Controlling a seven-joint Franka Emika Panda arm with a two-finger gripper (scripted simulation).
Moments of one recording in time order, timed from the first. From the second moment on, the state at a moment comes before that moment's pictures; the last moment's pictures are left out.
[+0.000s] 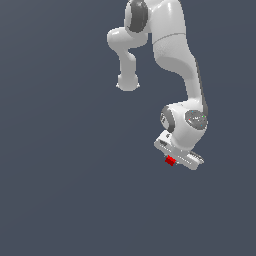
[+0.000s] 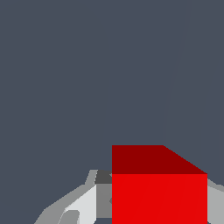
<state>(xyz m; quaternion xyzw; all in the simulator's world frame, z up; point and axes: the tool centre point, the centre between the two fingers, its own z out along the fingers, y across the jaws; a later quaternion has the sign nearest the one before) 0.031 0.210 0.026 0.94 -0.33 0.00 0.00</state>
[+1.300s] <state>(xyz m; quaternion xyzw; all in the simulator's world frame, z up) 0.028 0.212 0.115 0.94 -0.33 0.00 0.00</state>
